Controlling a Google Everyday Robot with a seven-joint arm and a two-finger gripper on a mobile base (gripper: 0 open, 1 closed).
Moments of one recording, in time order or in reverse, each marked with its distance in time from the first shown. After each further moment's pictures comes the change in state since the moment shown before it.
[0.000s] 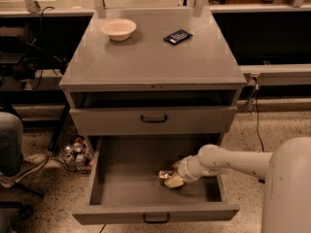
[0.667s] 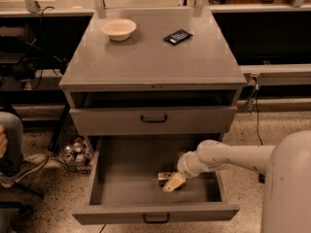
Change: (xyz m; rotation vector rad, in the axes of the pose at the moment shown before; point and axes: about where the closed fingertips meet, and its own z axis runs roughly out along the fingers) arm -0.016 -0.001 -0.025 0.029 0.027 0.019
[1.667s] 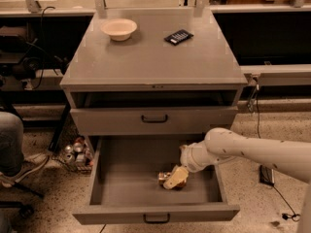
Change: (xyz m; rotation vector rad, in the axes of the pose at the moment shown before) arm -0.042 0.025 -0.083 -0.037 -0.028 0.004
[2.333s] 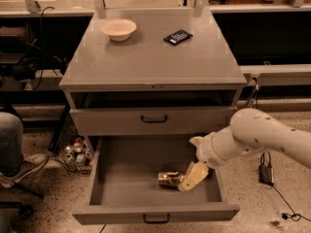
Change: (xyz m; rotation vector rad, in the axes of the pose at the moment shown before) arm -0.034 0.055 -0.137 -0.045 0.025 -0.088
